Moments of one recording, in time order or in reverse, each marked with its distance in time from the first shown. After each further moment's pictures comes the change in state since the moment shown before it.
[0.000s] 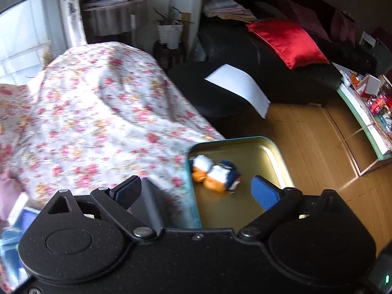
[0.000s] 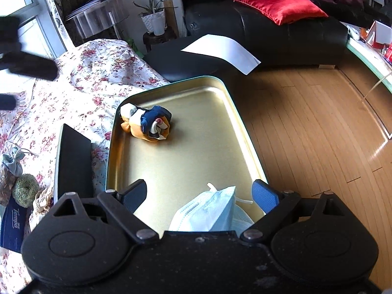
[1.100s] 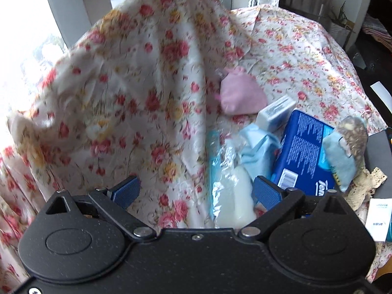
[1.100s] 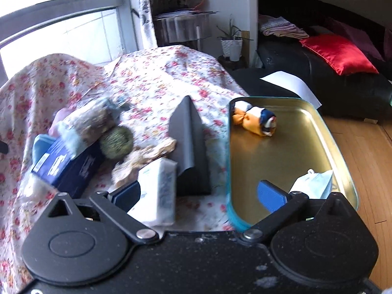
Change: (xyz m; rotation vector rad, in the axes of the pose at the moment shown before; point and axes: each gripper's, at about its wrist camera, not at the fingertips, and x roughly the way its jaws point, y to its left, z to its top) left arm -0.093 0.278 -0.159 -0.403 0.098 0.425; right arm -0.066 0.116 -0.094 -0.260 -0.171 0.179
